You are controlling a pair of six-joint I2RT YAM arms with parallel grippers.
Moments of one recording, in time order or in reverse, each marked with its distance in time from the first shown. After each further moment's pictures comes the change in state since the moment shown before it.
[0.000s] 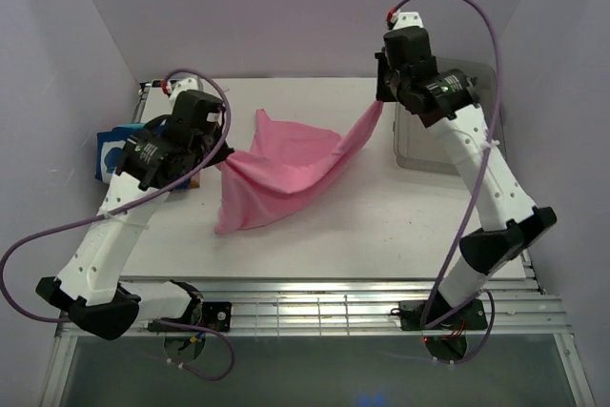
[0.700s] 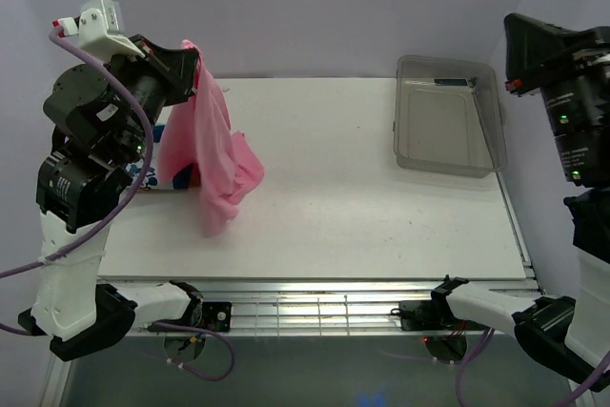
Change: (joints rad) left arm 0.000 -0.027 0.463 0.425 0.018 0.301; right arm -0.002 -0.565 0.121 0.393 -0.141 -0.108
